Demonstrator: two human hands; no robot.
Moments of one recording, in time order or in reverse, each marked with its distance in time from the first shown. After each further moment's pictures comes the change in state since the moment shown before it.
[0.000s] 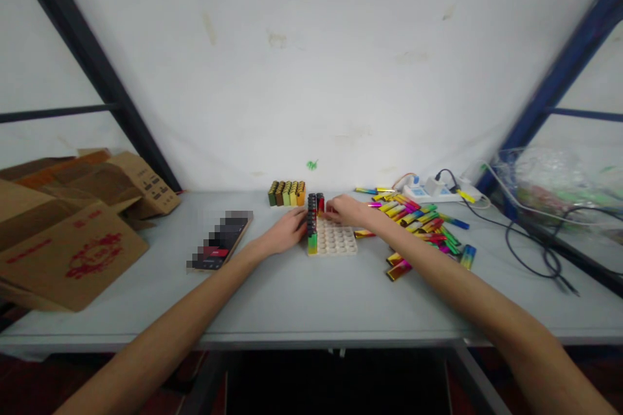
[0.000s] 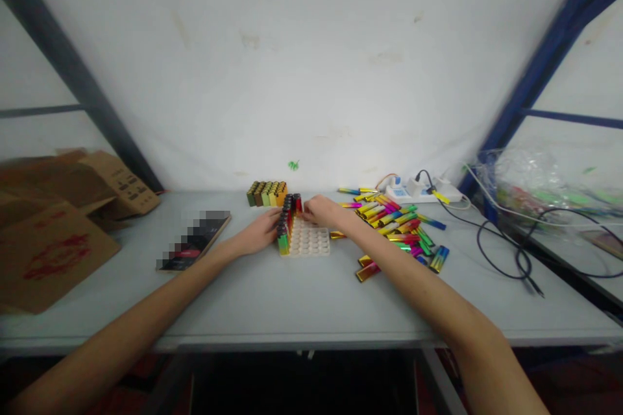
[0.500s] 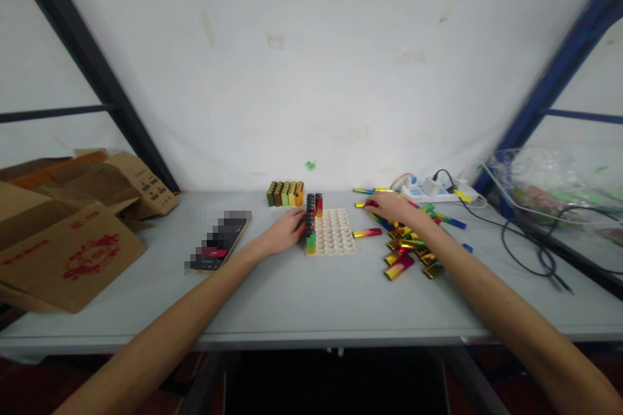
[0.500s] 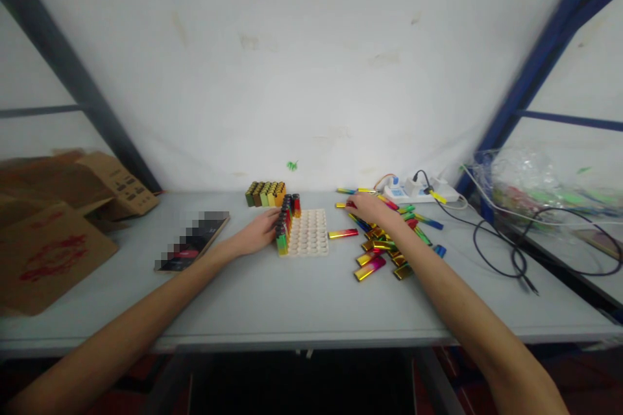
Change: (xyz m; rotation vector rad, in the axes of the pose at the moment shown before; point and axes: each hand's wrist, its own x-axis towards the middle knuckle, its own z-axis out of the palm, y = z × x) left_hand 0.000 0.000 0.000 -0.013 -0.005 0.008; right_hand -0.068 0.087 -0.029 -0.173 0.020 0.224
